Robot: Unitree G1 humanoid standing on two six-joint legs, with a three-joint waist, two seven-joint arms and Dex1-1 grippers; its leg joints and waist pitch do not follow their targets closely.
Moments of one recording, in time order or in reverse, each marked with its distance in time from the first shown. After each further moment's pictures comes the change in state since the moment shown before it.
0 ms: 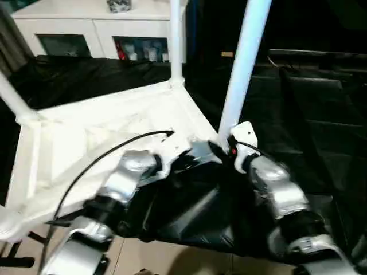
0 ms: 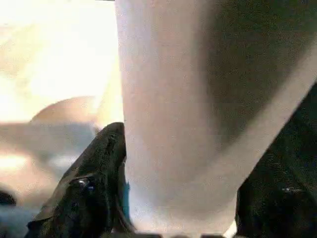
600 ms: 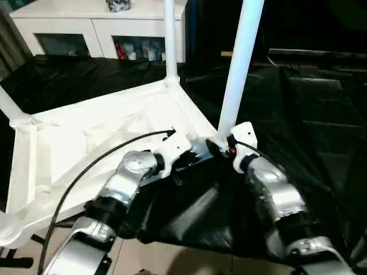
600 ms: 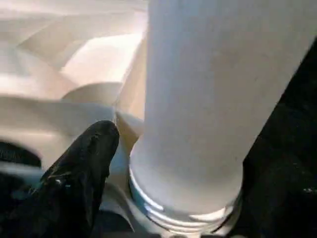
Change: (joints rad) left arm 0.032 0.060 0.033 0.003 -0.054 -0.111 -0.089; right arm 0.007 -0.126 0.042 -0.029 0.027 -0.034 0.260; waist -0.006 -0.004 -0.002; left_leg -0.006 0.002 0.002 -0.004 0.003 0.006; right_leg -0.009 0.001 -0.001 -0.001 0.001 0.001
